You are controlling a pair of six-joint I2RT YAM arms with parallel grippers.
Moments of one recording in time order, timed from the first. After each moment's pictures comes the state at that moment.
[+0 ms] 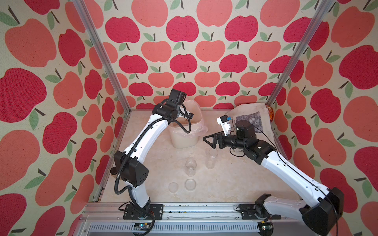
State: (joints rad) left arm -0.49 1.79 1.94 -0.85 -0.52 1.65; right arm 0.67 1.19 1.07 -0.31 -0.44 0.45
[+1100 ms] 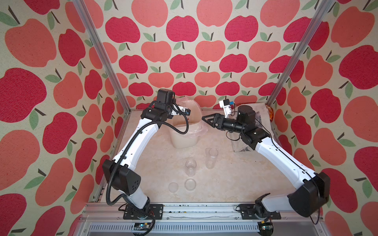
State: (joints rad) left arm -0.39 1.63 1.80 -0.69 -0.22 1.53; right arm 0.56 1.43 1.30 -0.07 -0.64 0.79
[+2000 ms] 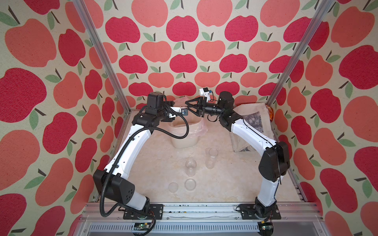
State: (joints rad) left arm -0.32 1.52 1.64 -0.60 0.12 1.34; right arm 0.62 1.89 1.72 0.25 -0.86 1.32
